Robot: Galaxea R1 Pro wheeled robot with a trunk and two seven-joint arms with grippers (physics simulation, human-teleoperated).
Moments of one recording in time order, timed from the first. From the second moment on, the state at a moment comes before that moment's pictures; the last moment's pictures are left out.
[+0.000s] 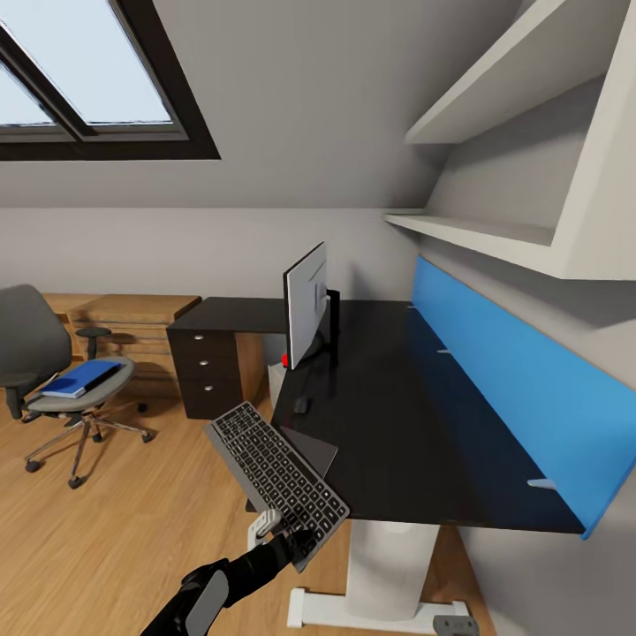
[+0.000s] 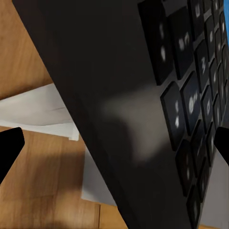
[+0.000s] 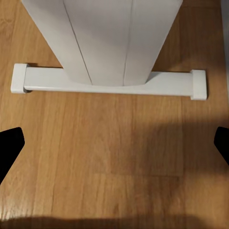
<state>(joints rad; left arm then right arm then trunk) -0.43 -0.11 0.03 -0.52 0.52 0.39 -0.50 -0.43 0.02 -0.03 -0.01 0.01 -0.24 -0.01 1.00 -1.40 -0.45</state>
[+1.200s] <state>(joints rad) -0.43 -0.11 0.03 -0.52 0.53 0.39 -0.58 -0.43 0.02 -0.03 -0.01 0.01 -0.24 -0.01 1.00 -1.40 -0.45</state>
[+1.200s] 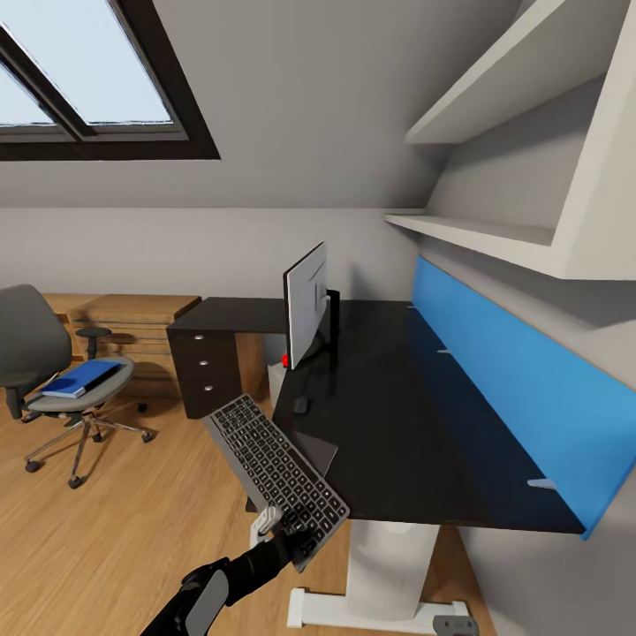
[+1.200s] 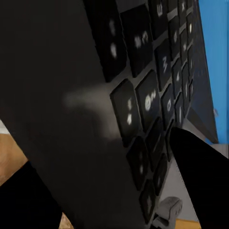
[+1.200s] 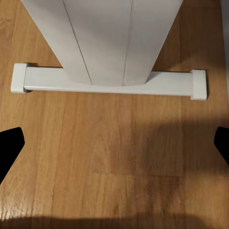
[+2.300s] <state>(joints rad) -0.43 -0.10 0.03 -0.52 0.52 0.39 -0.58 -0.43 0.02 -0.03 -0.01 0.01 -0.24 -0.01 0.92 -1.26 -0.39</state>
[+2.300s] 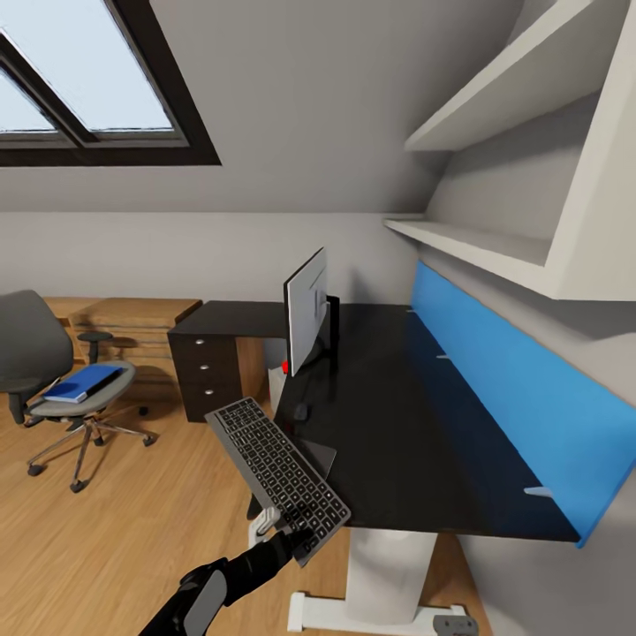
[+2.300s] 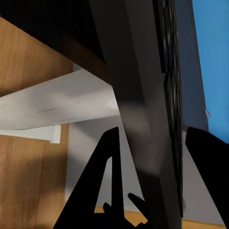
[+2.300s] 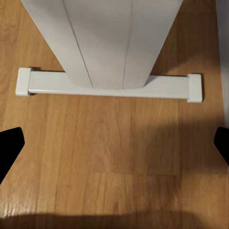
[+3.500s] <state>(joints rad) -0.43 -0.07 0.03 -0.52 0.52 0.39 -0.58 -0.43 0.01 -0.03 -0.01 0.01 -0.24 -0.02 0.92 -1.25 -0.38</state>
